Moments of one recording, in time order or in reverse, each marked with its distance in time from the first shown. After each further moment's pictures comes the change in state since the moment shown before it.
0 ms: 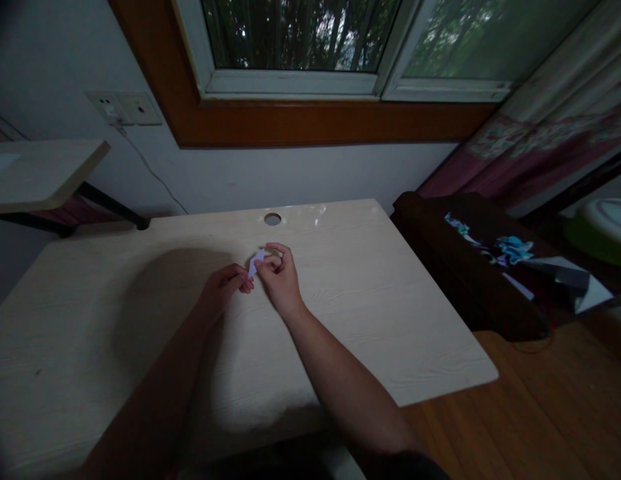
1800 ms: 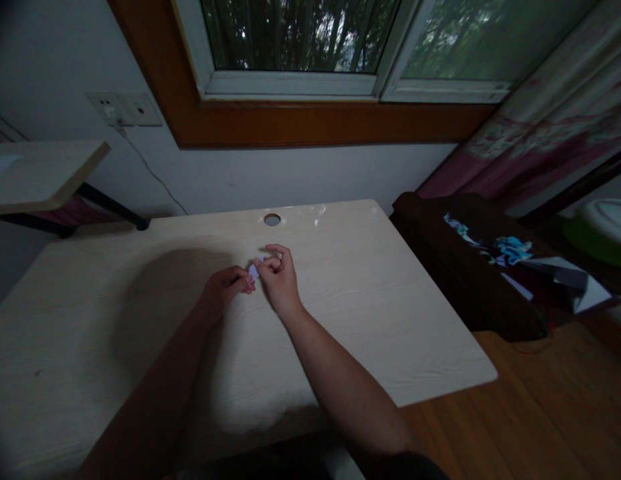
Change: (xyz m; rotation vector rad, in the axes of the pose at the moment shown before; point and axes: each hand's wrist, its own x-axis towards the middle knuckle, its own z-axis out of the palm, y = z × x) left_hand 0.001 -0.003 0.000 0.073 -0.024 0.005; right_hand 0.000 0.002 0.002 0.015 0.008 0.006
